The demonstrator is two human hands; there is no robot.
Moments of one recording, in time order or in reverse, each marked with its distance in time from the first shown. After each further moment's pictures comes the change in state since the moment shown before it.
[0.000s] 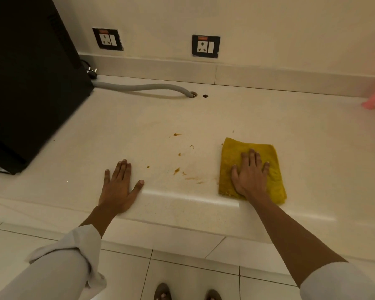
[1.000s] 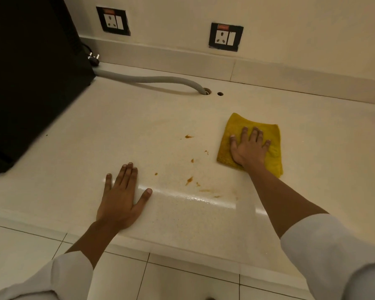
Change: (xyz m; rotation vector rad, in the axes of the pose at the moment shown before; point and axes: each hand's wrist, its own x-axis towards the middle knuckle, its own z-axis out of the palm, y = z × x) left_hand 0.006 -0.006 0.007 -0.021 0.050 0.038; right_hand 0.125 -0.069 0.018 -0.016 -0.086 0.093
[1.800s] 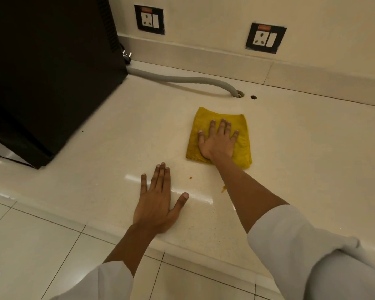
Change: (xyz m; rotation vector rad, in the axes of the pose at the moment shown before) left_hand 0.000 -0.001 -0.002 -0.100 0.022 0.026; right_hand -0.025 -0.192 0.029 -0.004 -0.021 -0.239
